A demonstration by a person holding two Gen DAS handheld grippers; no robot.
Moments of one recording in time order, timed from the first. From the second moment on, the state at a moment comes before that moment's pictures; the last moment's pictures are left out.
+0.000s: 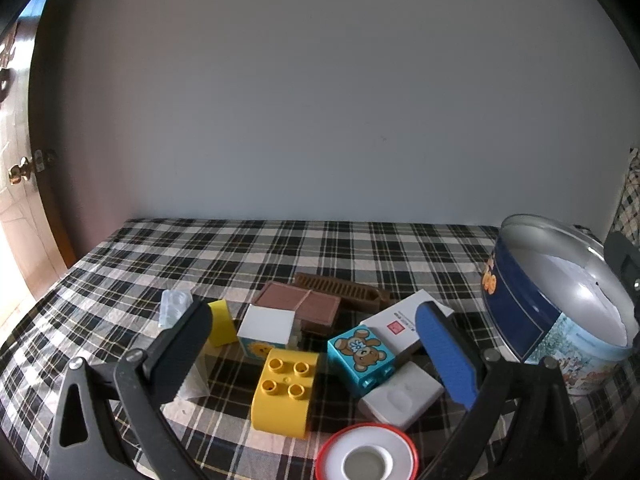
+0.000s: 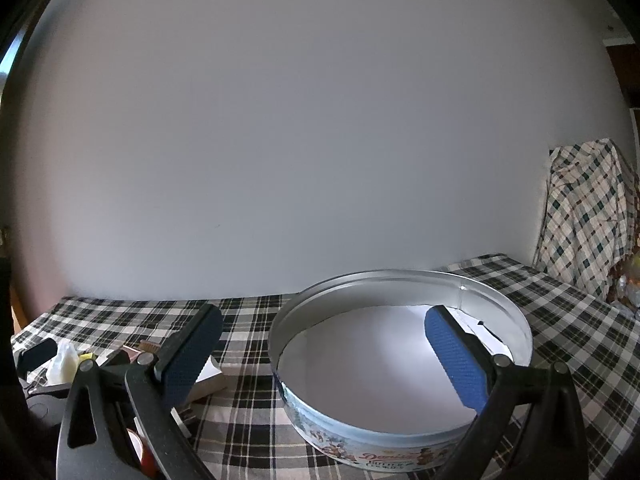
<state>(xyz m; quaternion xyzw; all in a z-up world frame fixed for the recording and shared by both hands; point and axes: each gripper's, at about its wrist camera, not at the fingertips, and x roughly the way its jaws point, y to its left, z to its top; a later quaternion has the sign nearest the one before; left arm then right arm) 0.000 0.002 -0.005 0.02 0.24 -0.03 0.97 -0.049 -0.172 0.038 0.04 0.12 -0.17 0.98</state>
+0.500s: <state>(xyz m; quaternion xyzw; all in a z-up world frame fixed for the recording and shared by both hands) 0.010 0.027 -0.007 0.01 0.27 0.00 0.96 -0.038 -0.151 0.030 0.01 0.17 -0.07 0.98</state>
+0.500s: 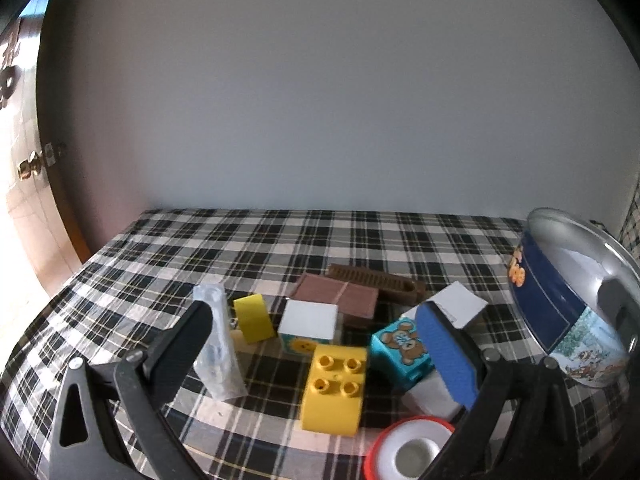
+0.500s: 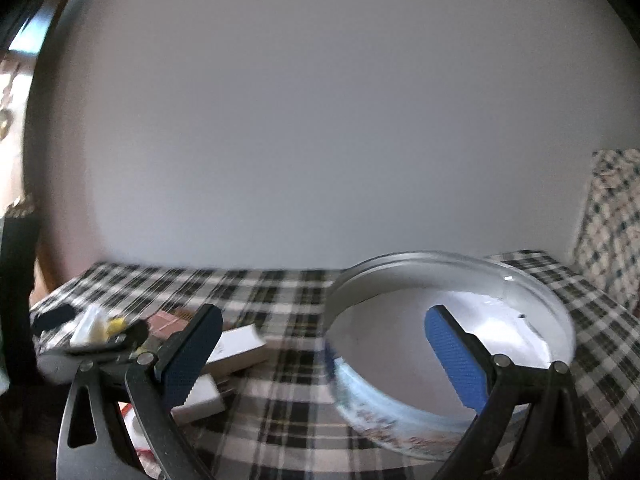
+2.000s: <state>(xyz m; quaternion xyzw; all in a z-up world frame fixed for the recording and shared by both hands) 0.013 0.072 0.000 -0.01 0.29 -0.13 0.95 0.012 -0.058 -0.039 -0.05 0.44 0.24 0.87</state>
